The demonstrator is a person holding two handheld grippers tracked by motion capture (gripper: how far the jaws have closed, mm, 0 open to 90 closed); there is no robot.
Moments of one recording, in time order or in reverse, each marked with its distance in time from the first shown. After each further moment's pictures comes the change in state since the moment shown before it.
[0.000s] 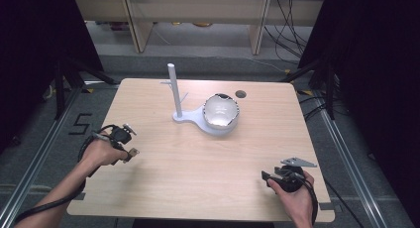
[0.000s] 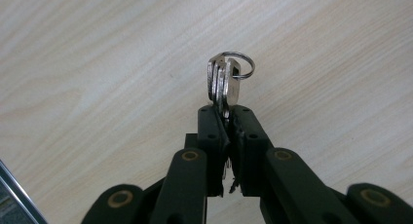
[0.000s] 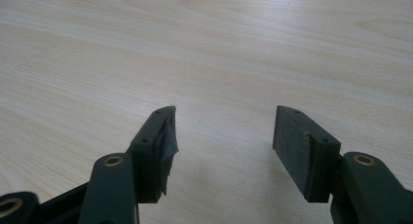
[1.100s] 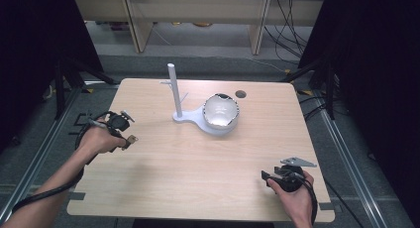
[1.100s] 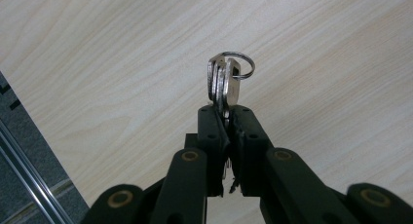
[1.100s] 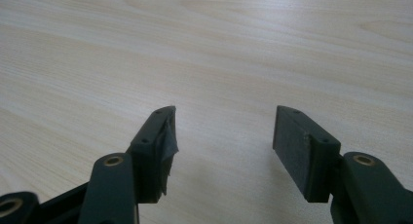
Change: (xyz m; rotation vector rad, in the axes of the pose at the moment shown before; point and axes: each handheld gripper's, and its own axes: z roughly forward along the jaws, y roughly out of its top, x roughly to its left) left arm 0.012 0.021 -0.027 -0.034 0.042 0.023; right arm 0.001 0.001 0.002 -0.015 0.003 -0.004
